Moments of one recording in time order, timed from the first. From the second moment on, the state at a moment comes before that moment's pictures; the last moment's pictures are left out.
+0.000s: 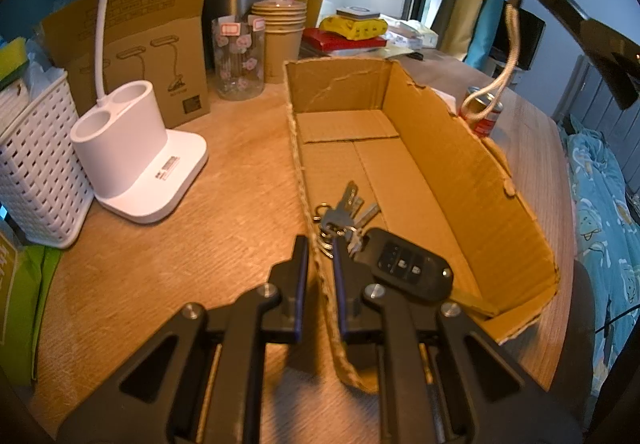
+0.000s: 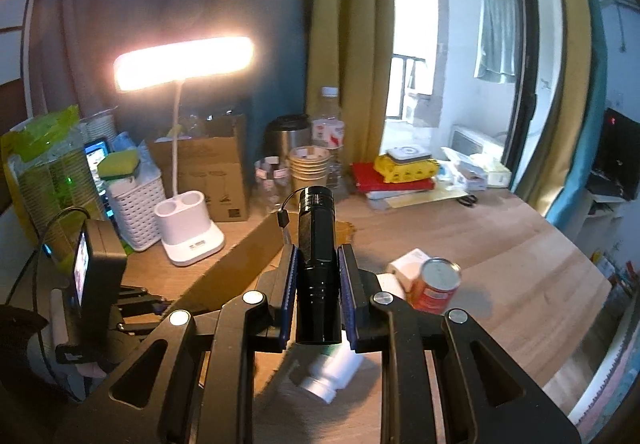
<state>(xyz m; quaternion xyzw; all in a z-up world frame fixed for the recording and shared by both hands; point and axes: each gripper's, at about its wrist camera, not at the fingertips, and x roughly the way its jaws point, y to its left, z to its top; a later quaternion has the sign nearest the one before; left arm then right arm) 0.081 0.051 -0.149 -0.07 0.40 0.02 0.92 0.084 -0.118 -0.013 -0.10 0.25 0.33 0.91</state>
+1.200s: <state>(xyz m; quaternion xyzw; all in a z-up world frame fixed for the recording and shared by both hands) 0.081 0.052 -0.149 -0.07 0.40 0.02 0.92 0.079 -0.051 -0.110 -0.20 0.35 0.32 0.86</state>
